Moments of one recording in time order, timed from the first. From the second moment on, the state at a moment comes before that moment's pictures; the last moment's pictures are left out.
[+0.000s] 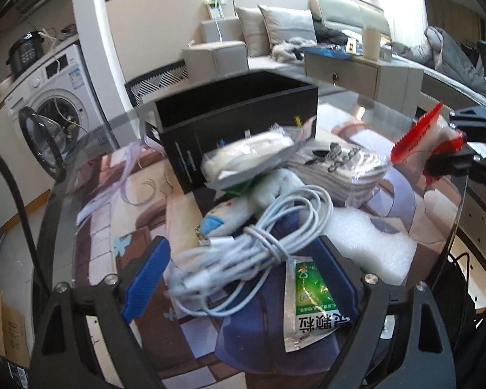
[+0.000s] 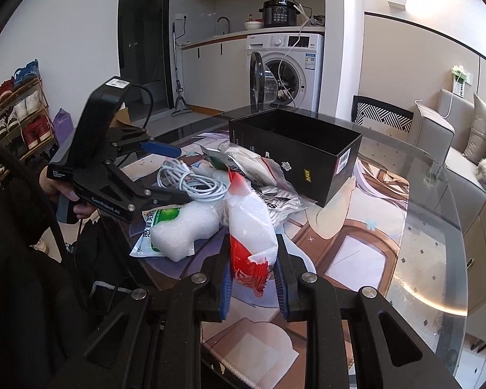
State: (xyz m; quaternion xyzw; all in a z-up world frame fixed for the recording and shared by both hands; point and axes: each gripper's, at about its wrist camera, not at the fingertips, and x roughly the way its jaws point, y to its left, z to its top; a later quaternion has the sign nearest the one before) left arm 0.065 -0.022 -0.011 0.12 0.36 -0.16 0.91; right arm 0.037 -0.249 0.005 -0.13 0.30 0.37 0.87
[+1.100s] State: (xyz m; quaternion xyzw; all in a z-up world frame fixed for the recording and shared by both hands) left arm 0.026 0.009 0.027 -0.02 0.31 -0.28 0.91; right arm 0.048 -0.221 0.013 -0.12 0.27 0.40 0.87
